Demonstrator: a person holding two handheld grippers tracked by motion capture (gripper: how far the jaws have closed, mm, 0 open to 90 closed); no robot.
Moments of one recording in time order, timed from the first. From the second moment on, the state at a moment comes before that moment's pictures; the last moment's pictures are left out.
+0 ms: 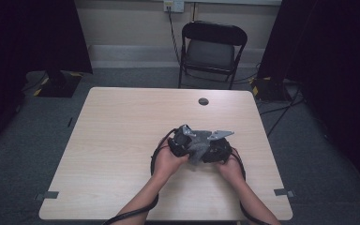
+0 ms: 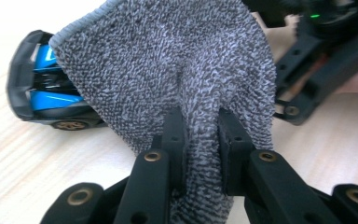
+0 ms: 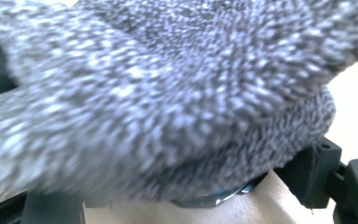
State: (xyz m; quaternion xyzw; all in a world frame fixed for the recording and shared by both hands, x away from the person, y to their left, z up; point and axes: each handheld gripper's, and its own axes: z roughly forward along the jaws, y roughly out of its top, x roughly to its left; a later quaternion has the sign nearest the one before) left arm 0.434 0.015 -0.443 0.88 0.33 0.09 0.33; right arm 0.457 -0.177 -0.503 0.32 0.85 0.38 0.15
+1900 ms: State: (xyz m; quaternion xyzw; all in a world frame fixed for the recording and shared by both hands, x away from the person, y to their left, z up) left arm 0.477 0.064 -0.446 0.84 0.43 0.11 0.31; right arm 0.457 -0.177 -0.503 0.32 0.85 0.38 0.15
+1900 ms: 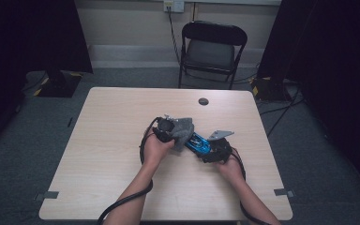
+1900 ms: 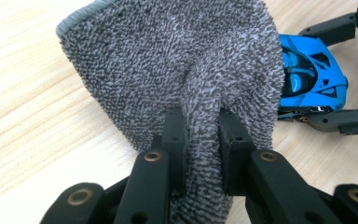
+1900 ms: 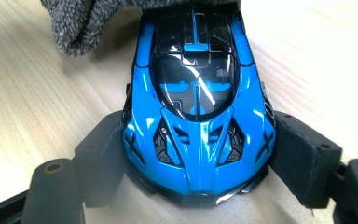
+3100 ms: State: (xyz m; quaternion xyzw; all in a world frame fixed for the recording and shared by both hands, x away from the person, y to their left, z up) left arm 0.482 0.099 -0.453 0.81 0.48 0.10 0.31; right arm 0.457 -0.177 -0.503 0.32 0.85 0.38 0.15
